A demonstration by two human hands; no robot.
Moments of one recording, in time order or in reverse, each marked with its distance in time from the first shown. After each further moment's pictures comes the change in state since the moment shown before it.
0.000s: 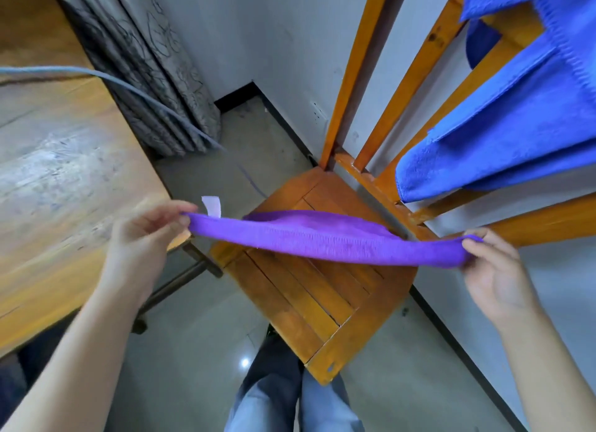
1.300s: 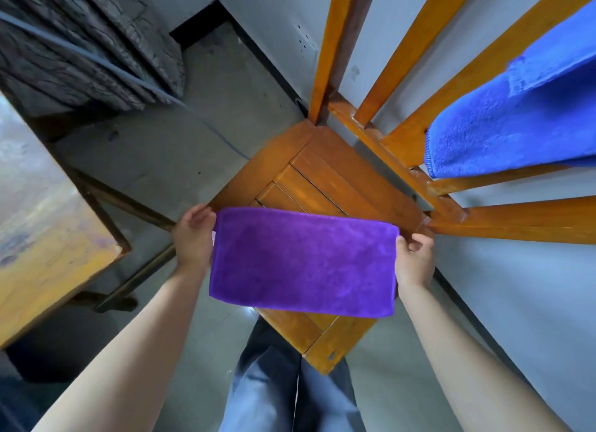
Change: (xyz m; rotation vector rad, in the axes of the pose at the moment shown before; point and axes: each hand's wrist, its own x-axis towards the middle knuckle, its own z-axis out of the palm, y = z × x) left_hand 0.075 -0.165 0.108 0.060 0.181 -0.378; right_hand 0.082 0.180 0.003 -0.768 0.597 0.289
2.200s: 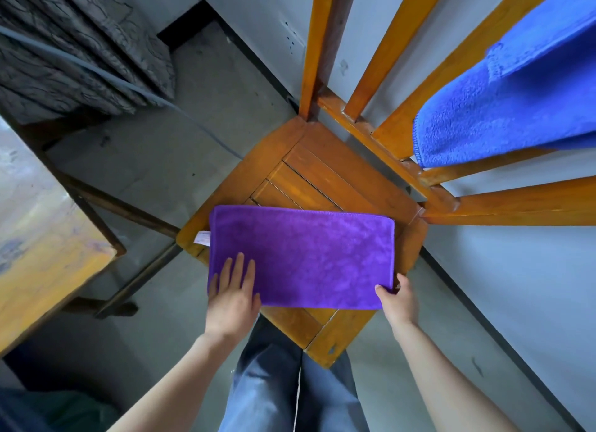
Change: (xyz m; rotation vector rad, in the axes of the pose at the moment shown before) left_hand -0.080 -0.073 -0.013 1.446 -0.511 0.607; right_hand -0.037 0.066 -0.008 -0.249 -0.256 0.164
